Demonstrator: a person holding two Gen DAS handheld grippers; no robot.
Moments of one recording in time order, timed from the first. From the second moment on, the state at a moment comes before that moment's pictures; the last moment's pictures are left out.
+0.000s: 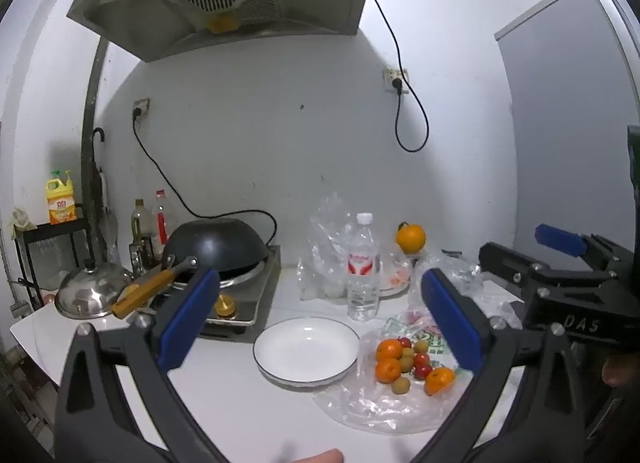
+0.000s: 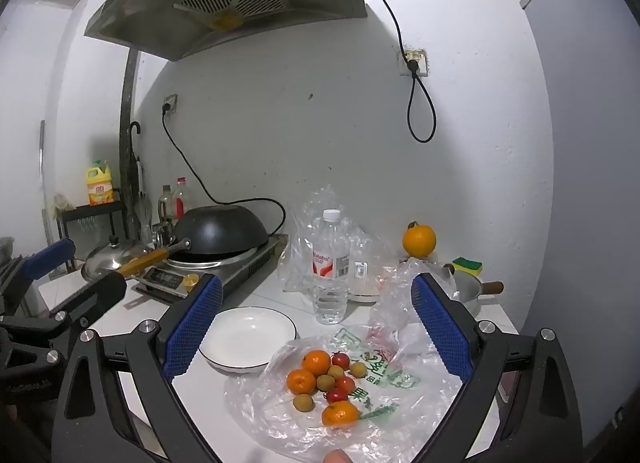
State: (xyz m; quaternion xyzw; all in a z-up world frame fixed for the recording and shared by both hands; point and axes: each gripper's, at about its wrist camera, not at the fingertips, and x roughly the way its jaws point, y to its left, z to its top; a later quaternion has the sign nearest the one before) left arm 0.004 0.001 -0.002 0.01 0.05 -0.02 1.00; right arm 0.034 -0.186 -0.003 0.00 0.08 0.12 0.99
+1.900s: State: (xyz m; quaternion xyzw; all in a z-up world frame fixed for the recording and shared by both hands) left arm 0.007 0.008 -0.001 0.01 0.05 -0.01 1.00; right arm 0.035 -0.187 -0.008 -0.01 0.08 0.12 0.99
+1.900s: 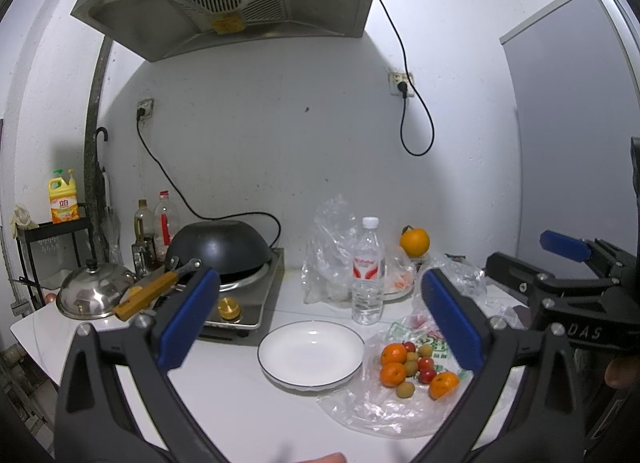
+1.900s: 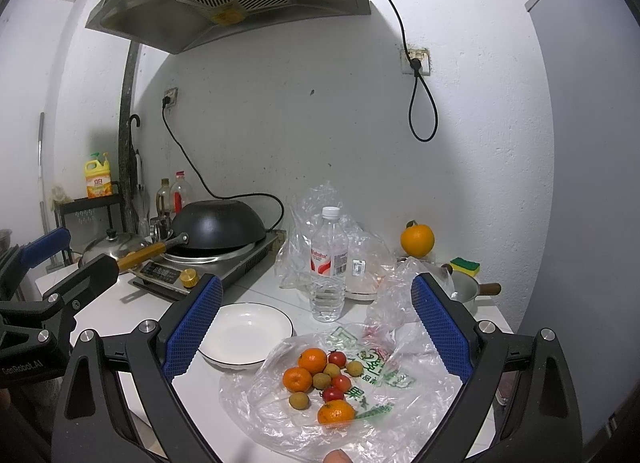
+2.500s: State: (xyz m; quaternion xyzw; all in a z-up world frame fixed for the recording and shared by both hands) left arm 0.014 0.002 0.000 0.01 0.05 -0.02 1.00; right arm 0.039 -0.189 -0.011 -0.01 0.08 0.12 0.99
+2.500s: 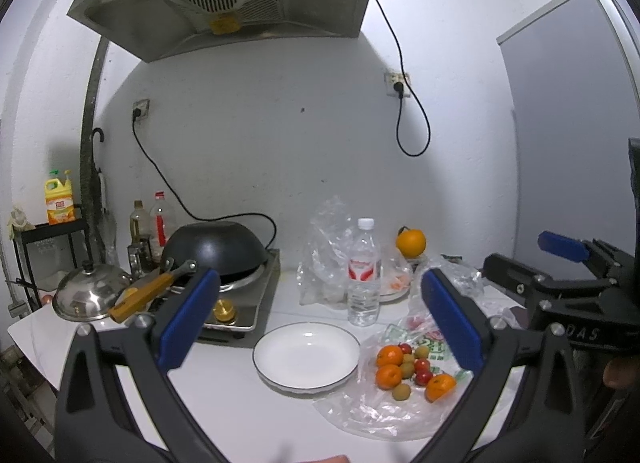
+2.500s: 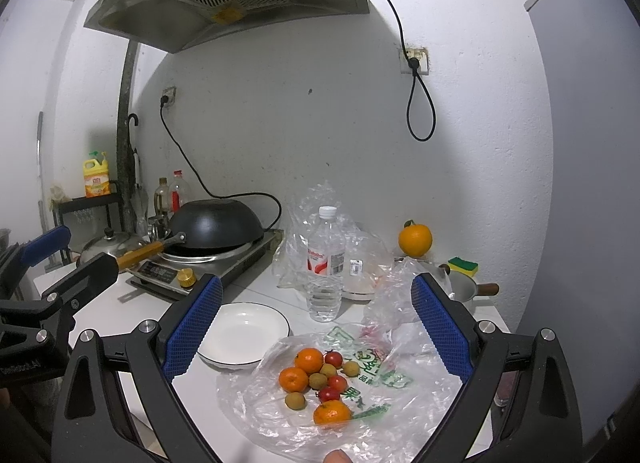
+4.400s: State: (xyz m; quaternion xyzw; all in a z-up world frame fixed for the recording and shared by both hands) left arm 0.152 -0.072 -0.130 0.11 0.25 -0.09 0.96; right arm 0.162 -0.219 -0.170 -0.01 0.34 0.23 0.91
